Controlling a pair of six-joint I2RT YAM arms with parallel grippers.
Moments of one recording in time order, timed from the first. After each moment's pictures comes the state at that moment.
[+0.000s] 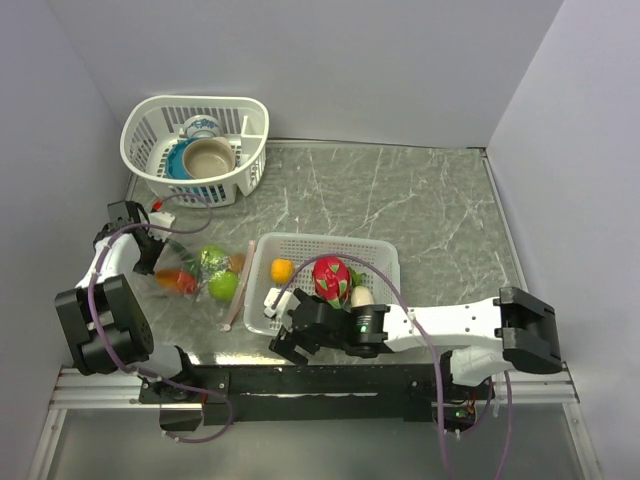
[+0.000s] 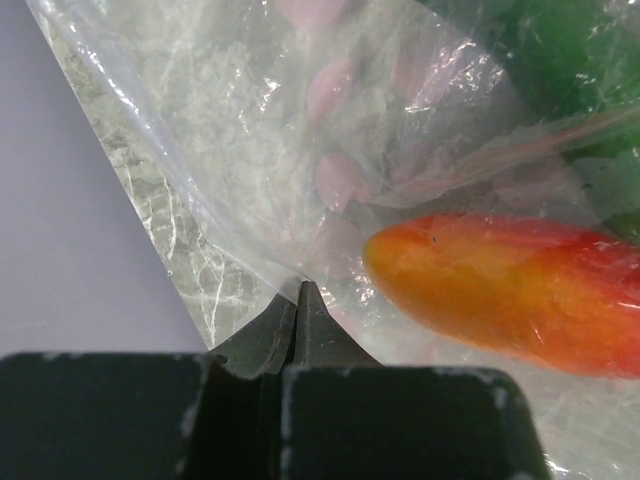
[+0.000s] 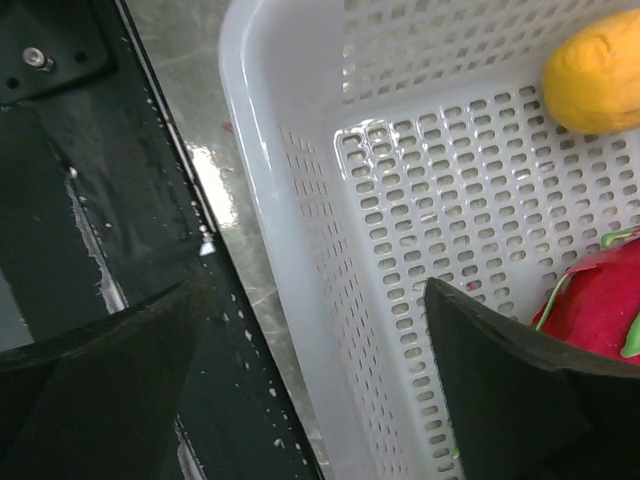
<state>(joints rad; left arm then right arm) 0.35 1.45 0.91 -0.57 -0.05 0.67 1.38 1.40 0.86 -0.18 0.19 0.10</state>
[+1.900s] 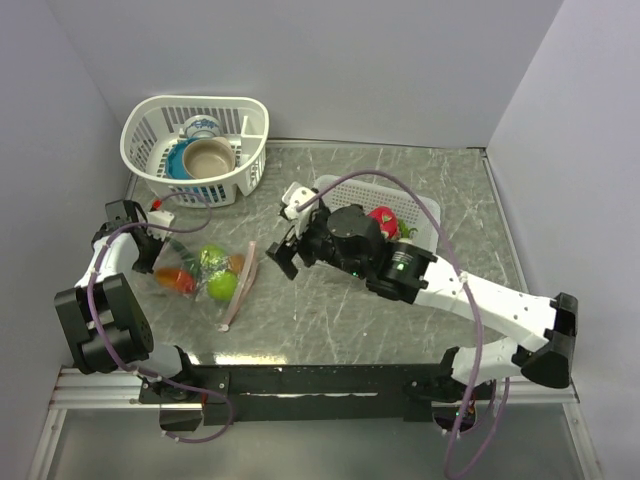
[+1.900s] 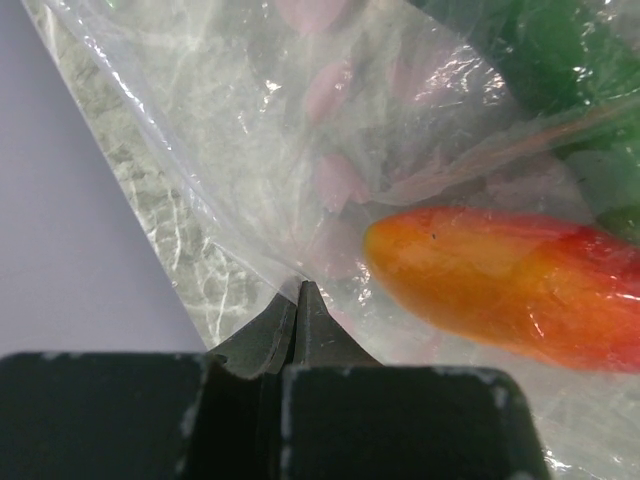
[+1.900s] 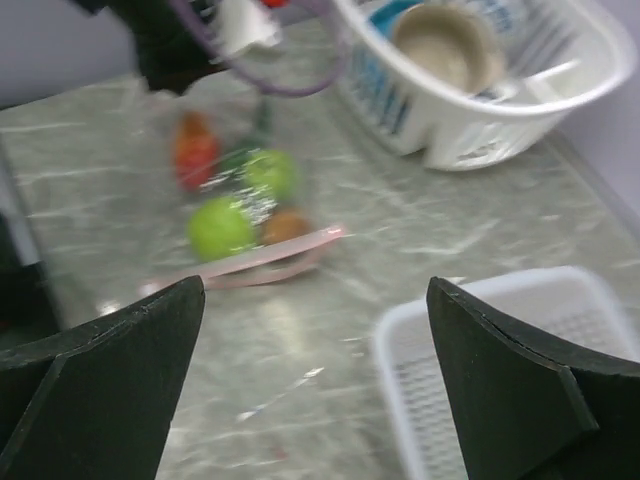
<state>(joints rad) 0.36 1.45 0.91 -0.56 -0.02 0.69 1.09 1.32 1.29 -0.20 0.15 -0.13</state>
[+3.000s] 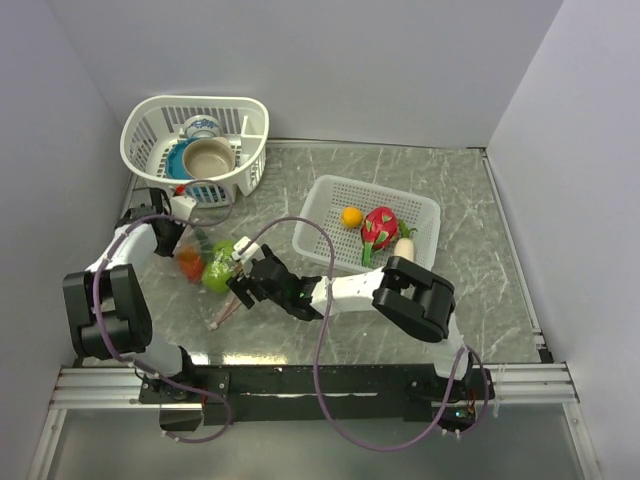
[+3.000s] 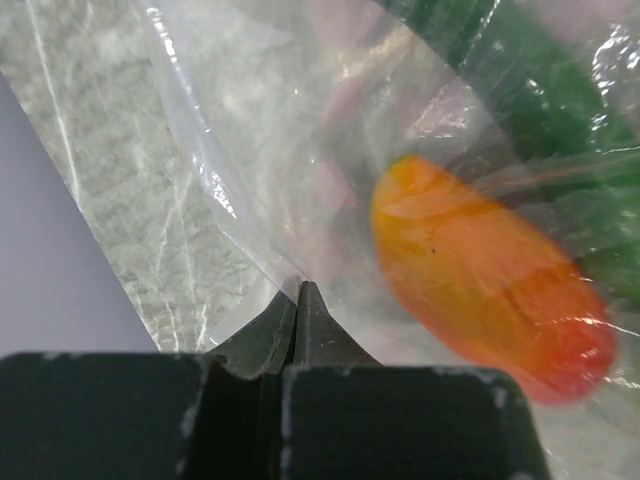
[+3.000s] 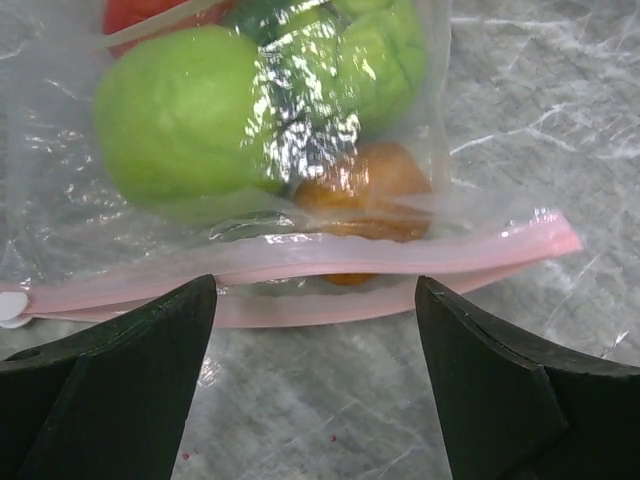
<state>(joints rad) 0.19 1.52 0.97 -0.46 -0.02 0.61 1.16 2.01 1.19 0.36 0.30 0.09</state>
